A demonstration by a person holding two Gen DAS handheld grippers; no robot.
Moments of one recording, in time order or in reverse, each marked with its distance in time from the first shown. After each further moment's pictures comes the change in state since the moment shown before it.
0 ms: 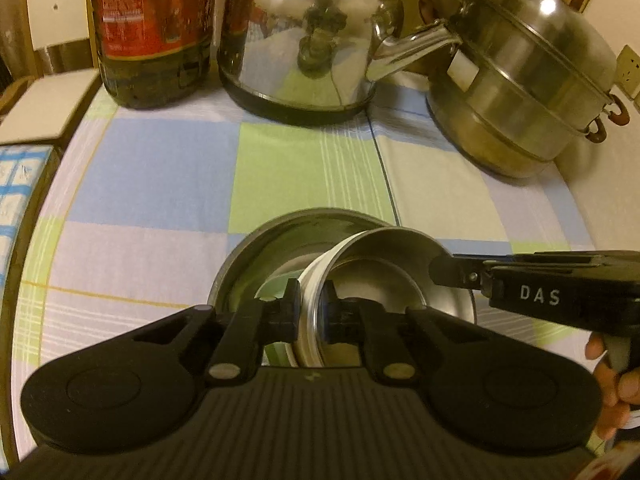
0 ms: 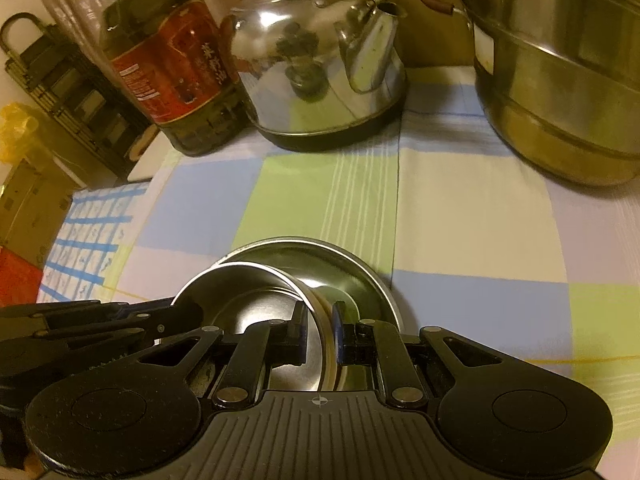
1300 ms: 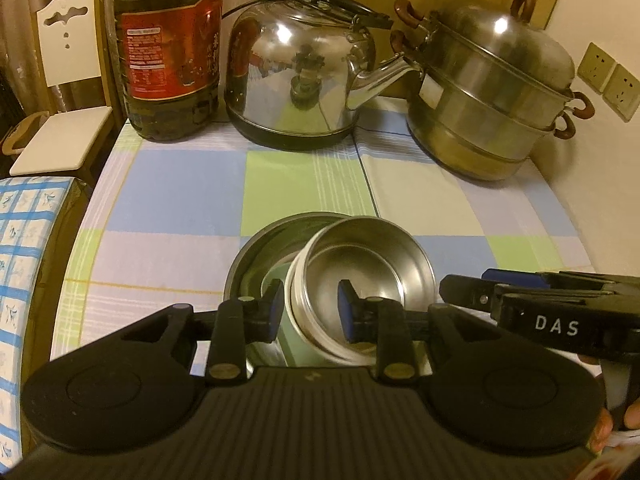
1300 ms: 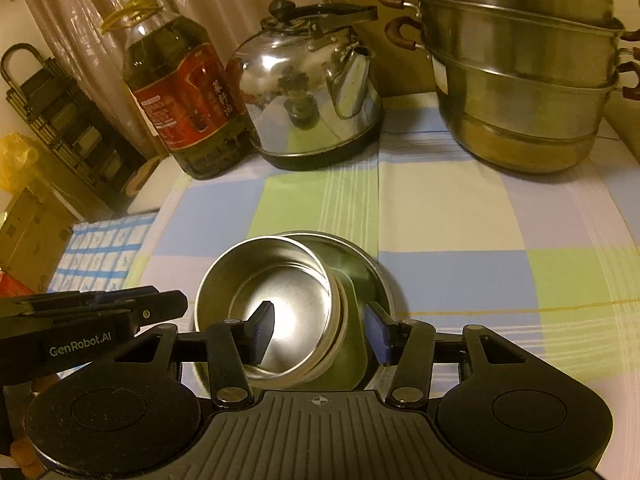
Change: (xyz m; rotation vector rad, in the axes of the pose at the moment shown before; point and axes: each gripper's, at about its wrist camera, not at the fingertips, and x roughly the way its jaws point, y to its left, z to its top) left arm -0.073 -0.017 -0.034 0.059 -0.115 0.035; right arm -0.066 0.013 -0.052 0.039 -0.146 -0.023
